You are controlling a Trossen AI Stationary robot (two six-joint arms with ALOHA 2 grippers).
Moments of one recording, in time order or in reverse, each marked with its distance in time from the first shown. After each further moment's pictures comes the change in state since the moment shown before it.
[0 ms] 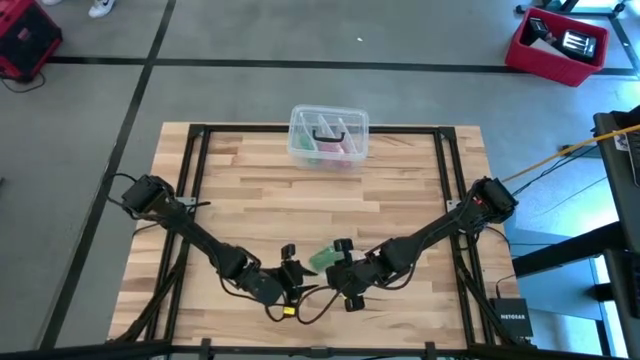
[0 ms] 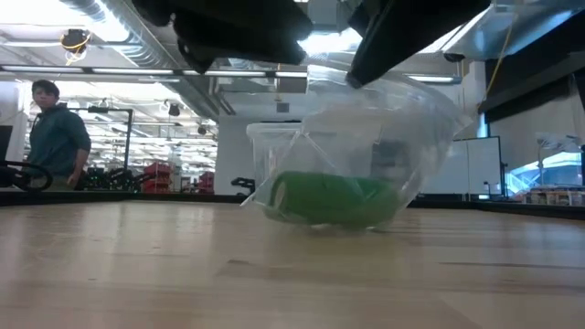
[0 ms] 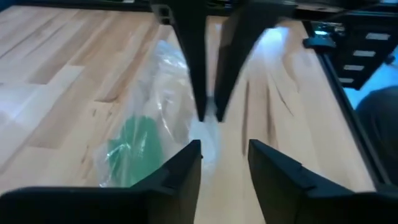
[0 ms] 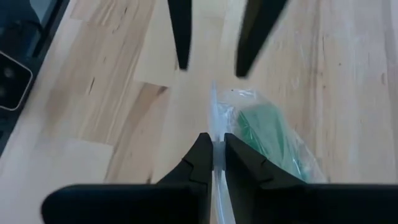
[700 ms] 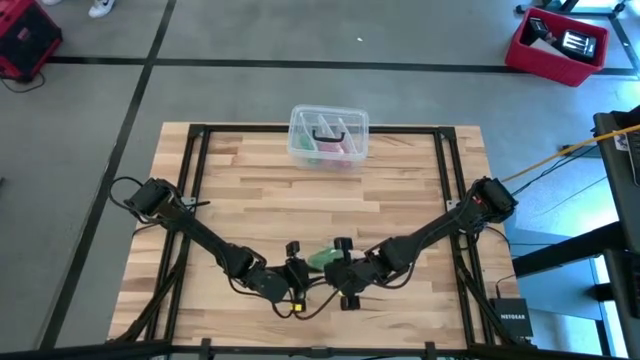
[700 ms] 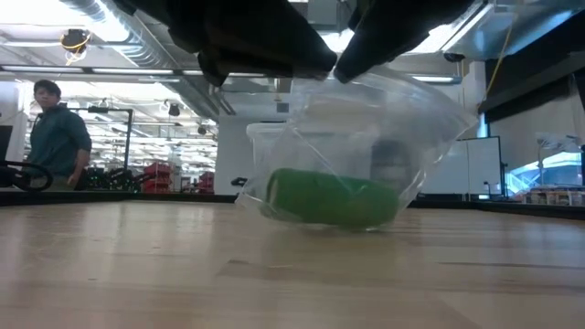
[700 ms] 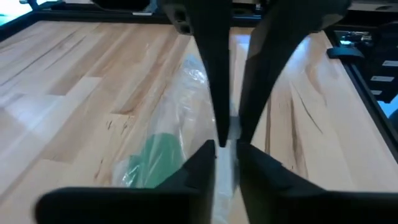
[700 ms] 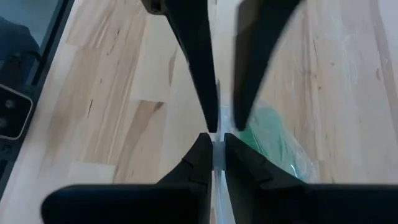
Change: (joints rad) left arm 0.041 0.062 0.000 0.108 -0.053 0.052; right arm 0.000 0.000 0.000 0.036 0.015 0.073
